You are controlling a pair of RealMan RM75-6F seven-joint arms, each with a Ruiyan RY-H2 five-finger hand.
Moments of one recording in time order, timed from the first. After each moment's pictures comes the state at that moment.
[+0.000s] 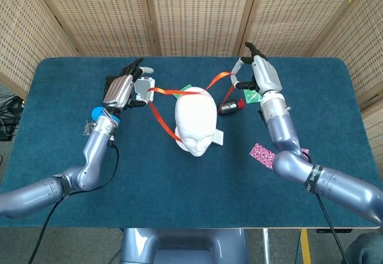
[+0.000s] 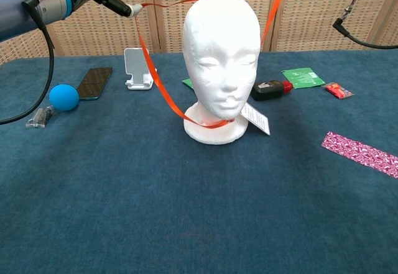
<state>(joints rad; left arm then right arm) -0.93 -1.52 -0.47 -1.31 0.86 0.85 0.01 1.05 -1.29 0.48 -1.41 -0.43 0.84 -0.07</state>
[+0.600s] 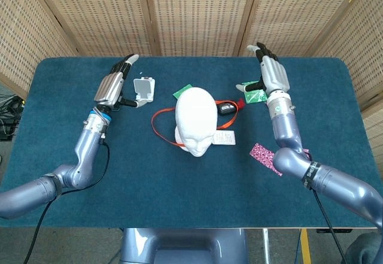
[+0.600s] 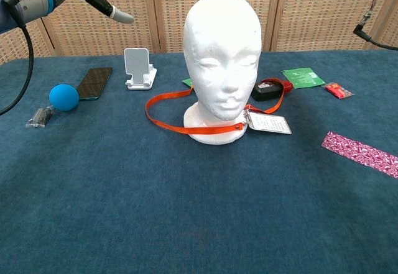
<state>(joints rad) -0.90 -1.49 -0.44 -1.28 0.95 0.89 -0.09 1.04 -1.32 0.45 -1.33 -0.44 0.87 -0.13</state>
